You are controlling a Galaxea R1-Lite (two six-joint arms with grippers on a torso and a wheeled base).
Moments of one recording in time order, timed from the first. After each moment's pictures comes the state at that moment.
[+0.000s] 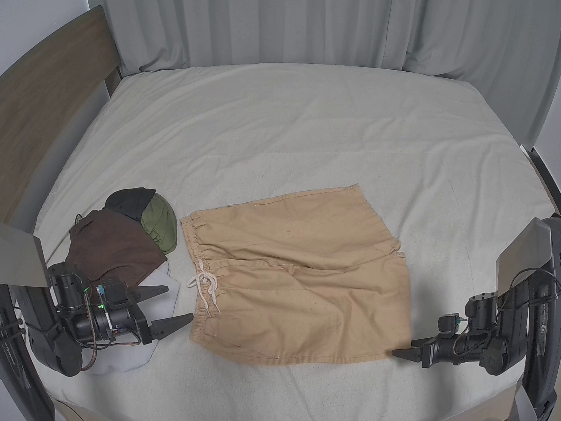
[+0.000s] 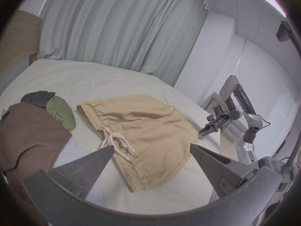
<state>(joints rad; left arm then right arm) 0.00 2.11 -0.16 -1.55 -0.82 0.11 0.08 2.45 -0.11 -1.54 0.59 0.06</state>
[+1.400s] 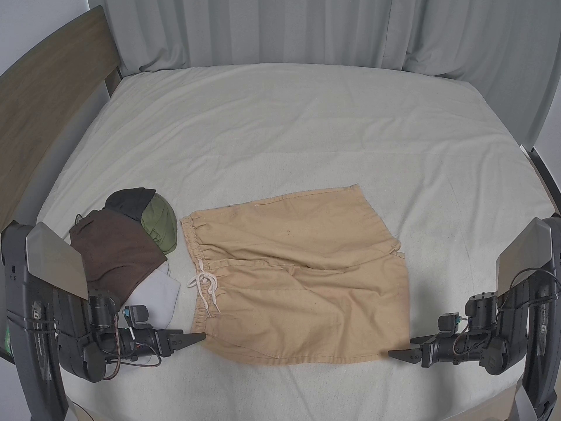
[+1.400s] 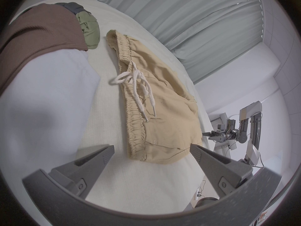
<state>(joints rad) -0.02 2.42 -0.21 -1.55 -0.74 -0.24 0.08 2.45 -0.11 -1.55 0.60 0.06</state>
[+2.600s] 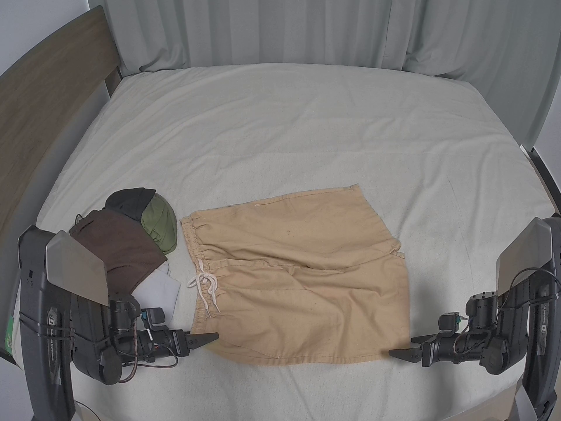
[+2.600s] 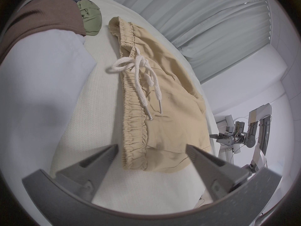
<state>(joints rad) -0.13 2.48 -0.28 -1.55 -0.61 -0.33 0.08 2.45 -0.11 -1.55 0.59 0.06</state>
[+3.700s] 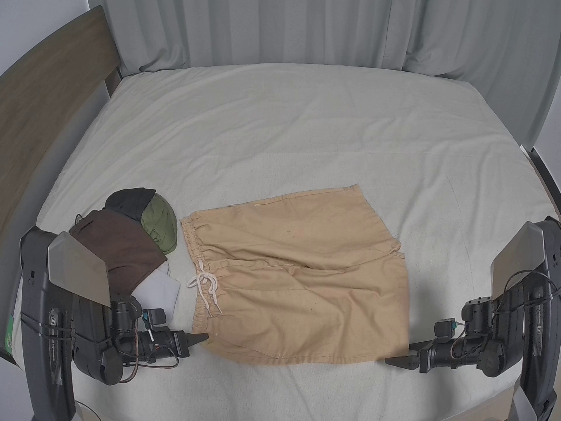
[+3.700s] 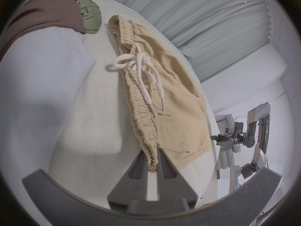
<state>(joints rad) -0.13 2.49 -0.29 -1.55 -0.61 -0.32 0.09 2.49 -0.11 -1.55 0.64 0.03</state>
